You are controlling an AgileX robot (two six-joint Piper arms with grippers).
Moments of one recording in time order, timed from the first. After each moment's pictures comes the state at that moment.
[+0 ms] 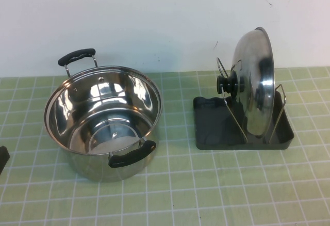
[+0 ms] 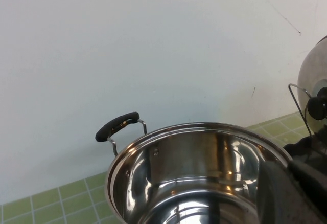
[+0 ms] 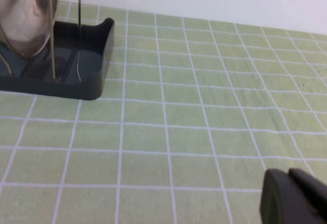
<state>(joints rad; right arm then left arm) -0.04 -0.01 0.02 -0.06 0.40 -0.10 -0.90 0.29 -0.32 -1.76 -0.56 1.82</state>
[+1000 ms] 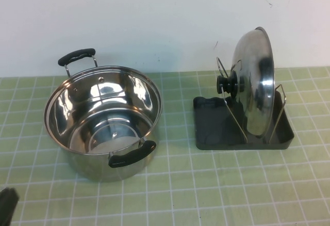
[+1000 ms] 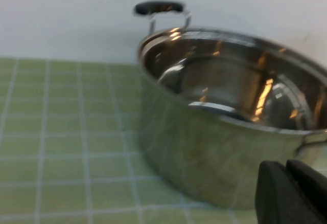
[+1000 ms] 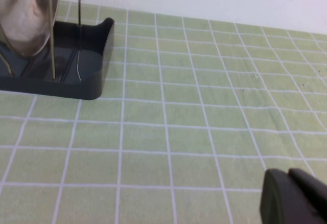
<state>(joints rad) -0.04 -0.01 0.02 -0.06 0.40 -0.10 -0.22 0.26 -0.07 -0.43 0.01 0.21</state>
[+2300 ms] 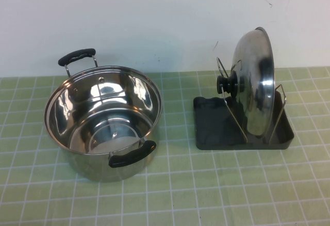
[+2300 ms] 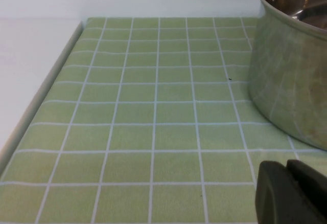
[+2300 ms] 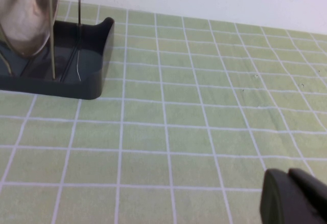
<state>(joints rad) -0.04 -0.01 0.02 -0.06 0.41 -0.10 0.13 -0.01 0.02 -0.15 0.34 0.09</state>
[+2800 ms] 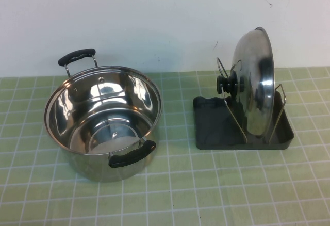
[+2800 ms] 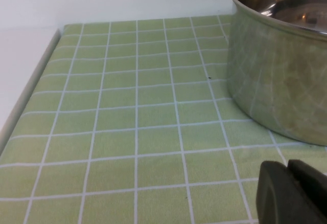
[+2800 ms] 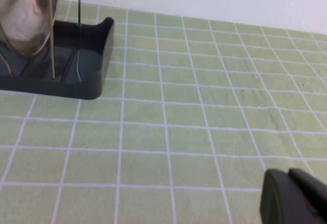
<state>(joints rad) -0.04 -0.01 0.02 -0.06 0.41 -0.10 0.07 -0.01 0.02 -0.14 0.34 0.12</state>
